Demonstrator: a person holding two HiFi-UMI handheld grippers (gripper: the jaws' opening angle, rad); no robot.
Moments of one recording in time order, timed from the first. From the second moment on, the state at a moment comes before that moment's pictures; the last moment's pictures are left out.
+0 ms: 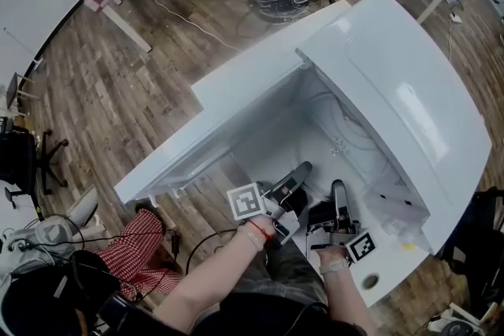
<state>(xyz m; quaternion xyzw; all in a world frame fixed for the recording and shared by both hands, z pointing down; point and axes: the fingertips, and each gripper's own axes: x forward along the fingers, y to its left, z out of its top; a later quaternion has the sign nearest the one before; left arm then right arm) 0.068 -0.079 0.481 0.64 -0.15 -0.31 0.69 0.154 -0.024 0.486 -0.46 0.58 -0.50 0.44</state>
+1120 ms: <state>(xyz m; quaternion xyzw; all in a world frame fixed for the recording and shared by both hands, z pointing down) 0.073 -0.087 0.483 0.73 -0.18 -0.22 0.62 0.171 -0.044 0.487 -0.47 0.56 -0.51 0.45</state>
